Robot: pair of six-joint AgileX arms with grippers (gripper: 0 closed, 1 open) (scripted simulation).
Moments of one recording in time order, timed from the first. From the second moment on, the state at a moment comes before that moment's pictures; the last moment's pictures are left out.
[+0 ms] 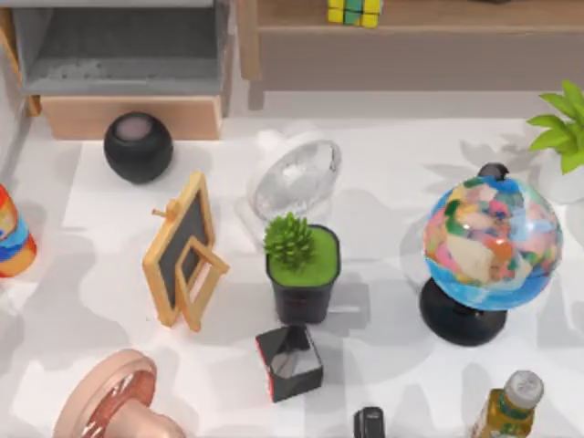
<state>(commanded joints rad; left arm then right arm) 0.63 1.83 0.53 1.59 0.60 1.43 0.00 0.00 0.00 0.00 0.00 0.00</state>
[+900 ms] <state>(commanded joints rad) 0.71 2.00 0.45 1.53 0.75 1.59 0.00 0.00 0.00 0.00 0.00 0.00</state>
